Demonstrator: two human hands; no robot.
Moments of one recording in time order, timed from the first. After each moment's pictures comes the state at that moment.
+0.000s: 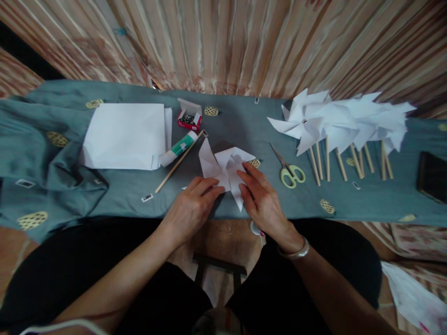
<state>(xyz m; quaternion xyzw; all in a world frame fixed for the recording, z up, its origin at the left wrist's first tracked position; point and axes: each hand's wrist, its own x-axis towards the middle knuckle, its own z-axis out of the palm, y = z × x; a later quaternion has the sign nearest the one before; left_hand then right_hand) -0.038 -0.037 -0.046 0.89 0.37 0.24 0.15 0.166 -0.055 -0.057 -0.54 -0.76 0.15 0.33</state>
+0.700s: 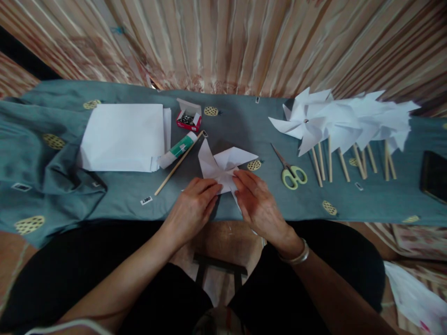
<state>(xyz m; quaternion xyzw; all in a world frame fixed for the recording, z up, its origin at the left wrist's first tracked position) -0.036 -0.032 -0.055 0.86 0.40 0.27 0.19 0.164 -0.058 -0.058 -0.49 -0.83 0.08 0.24</state>
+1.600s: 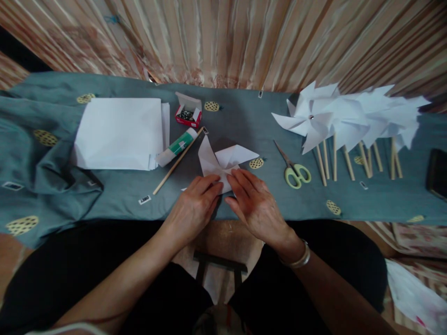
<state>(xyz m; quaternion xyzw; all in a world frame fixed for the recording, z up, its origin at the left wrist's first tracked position) -0.034 -0.034 -0.055 0.86 0.40 0.25 0.18 0.153 -0.059 -0.049 -0.51 -0.84 0.09 0.17</state>
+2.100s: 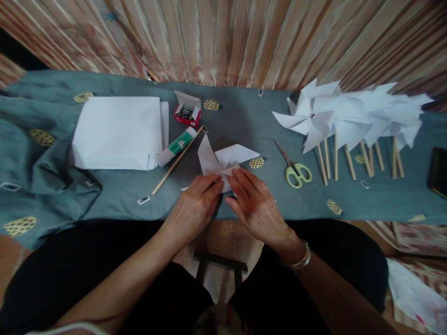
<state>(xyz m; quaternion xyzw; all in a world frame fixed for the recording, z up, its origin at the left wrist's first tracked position) -0.032 -0.033 -0.058 0.87 0.39 0.26 0.16 0.153 -0.060 -0.050 -0.50 -0.84 0.07 0.18</state>
